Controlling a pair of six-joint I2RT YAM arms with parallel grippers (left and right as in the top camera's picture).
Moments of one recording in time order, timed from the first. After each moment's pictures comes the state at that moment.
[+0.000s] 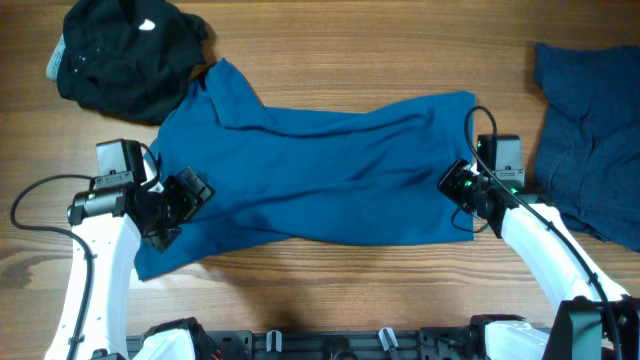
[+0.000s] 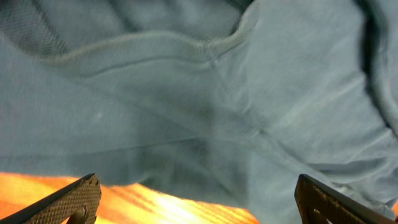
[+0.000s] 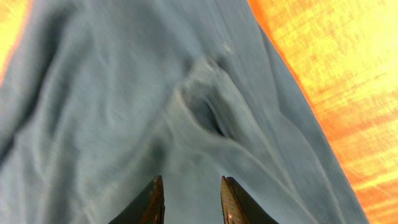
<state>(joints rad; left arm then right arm) 0.20 1.26 0.82 -0.89 0.27 -0.60 0.02 1.38 0.64 -0.36 -0.10 0.68</state>
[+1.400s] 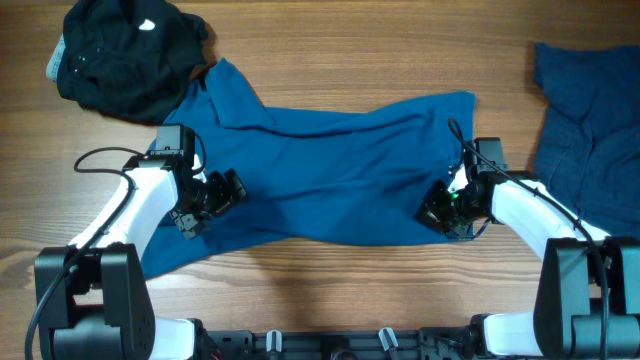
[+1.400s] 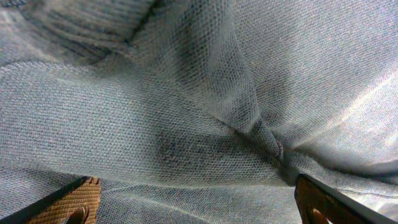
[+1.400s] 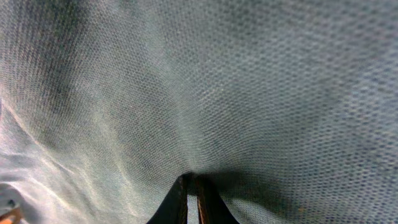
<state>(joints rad) 0.01 1.60 0.85 -0.77 0.27 -0.55 0.00 1.60 0.70 -0.59 -0.43 0.61</state>
